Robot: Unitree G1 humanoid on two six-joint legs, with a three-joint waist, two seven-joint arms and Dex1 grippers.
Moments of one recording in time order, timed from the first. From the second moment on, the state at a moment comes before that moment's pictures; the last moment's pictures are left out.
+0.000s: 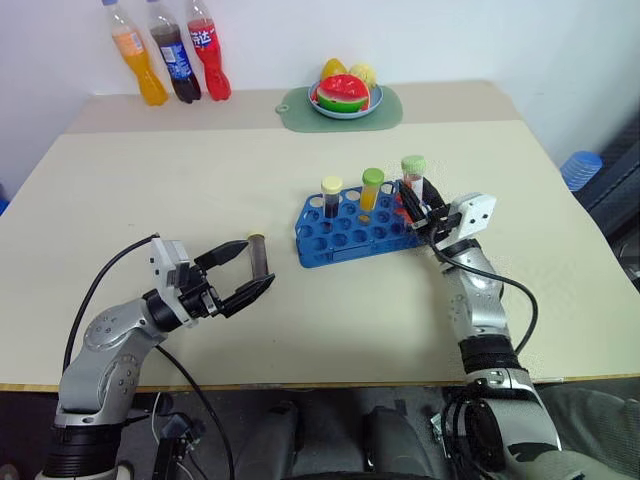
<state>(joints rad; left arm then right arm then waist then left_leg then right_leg) -0.03 0.52 0.17 -0.25 -0.64 0.26 -0.93 -0.55 -0.19 -0.17 0.55 0.20 -0.42 0.47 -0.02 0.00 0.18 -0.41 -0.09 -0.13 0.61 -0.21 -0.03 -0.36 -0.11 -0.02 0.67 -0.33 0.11</state>
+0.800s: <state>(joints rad) -0.04 0.51 0.17 -0.26 -0.64 0.27 -0.91 -0.57 -0.16 -0.17 0.73 0.20 -0.62 0.41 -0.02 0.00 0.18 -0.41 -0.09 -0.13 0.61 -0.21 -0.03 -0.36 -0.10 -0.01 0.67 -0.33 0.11</state>
